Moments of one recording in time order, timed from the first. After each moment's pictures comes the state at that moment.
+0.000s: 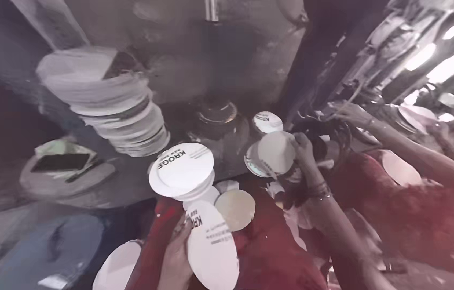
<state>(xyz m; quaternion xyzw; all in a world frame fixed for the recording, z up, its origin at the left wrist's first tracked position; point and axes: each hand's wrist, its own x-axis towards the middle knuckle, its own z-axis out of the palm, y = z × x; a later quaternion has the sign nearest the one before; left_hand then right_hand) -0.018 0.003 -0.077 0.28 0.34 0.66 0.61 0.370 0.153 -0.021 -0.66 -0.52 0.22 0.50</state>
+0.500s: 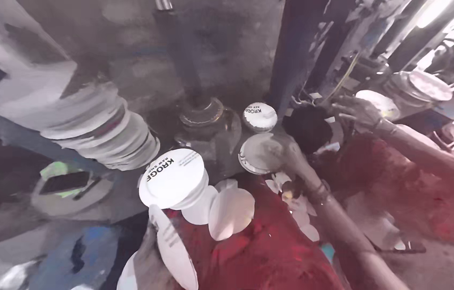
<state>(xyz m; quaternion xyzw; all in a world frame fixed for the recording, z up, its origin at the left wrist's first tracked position) -0.033 0.025 -0.044 0.22 0.21 0.68 0.67 0.348 0.128 -0.021 -0.66 -0.67 0.16 0.29</state>
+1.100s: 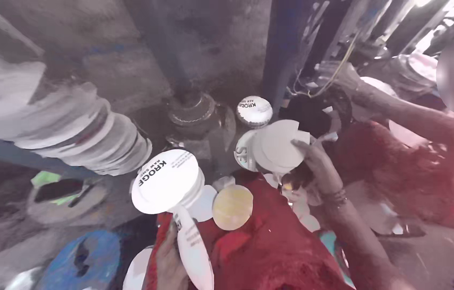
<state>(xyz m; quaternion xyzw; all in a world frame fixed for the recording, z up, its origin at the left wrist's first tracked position) -0.012 0.026 -0.062 0.16 0.19 0.61 0.75 0.364 0.090 0.026 -0.66 -0.29 0.41 0.56</state>
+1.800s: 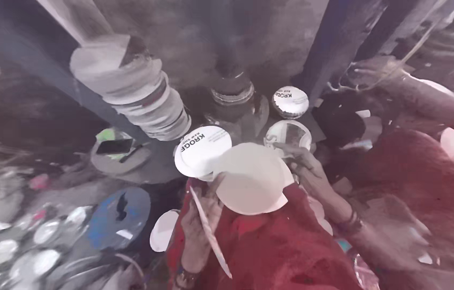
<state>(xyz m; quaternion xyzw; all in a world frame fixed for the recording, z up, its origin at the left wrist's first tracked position) -0.011 0.024 -0.042 0.32 0.10 0.63 0.70 0.275 0.059 -0.020 -0.33 -0.67 0.40 0.53</state>
